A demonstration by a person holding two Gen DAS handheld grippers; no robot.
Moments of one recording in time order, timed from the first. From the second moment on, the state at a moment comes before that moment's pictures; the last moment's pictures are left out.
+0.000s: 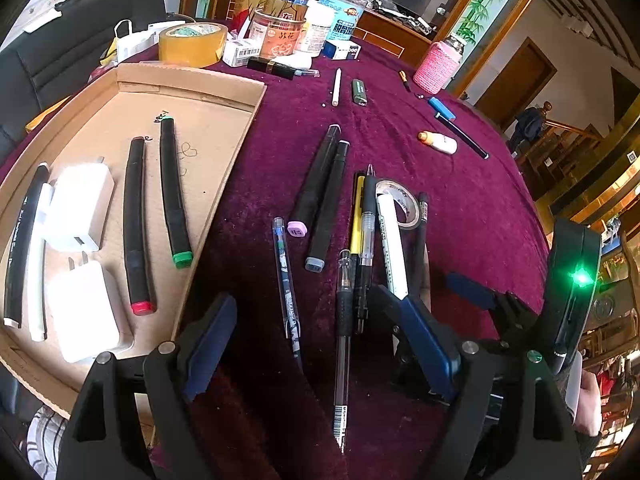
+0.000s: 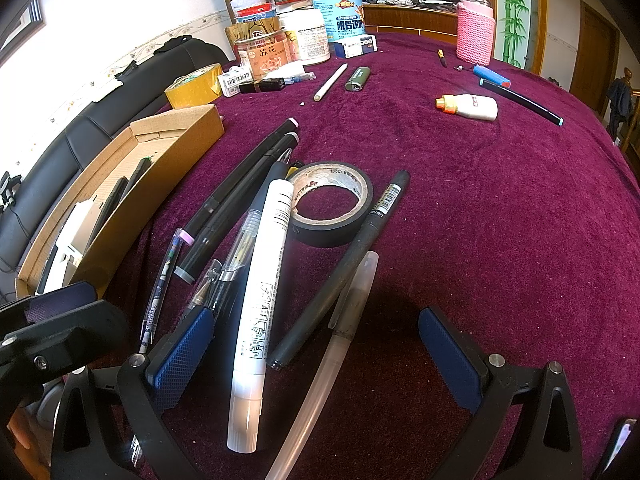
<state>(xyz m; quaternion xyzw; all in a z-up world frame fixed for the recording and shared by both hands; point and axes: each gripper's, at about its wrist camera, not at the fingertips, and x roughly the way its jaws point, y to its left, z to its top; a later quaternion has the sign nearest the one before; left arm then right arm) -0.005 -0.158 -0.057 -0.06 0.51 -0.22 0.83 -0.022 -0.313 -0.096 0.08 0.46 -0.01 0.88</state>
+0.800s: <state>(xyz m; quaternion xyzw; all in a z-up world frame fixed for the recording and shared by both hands) -0.004 -0.160 -0.055 -0.06 0.51 -0.21 0.83 -0.022 -0.312 -0.096 0.08 0.46 -0.01 0.88</state>
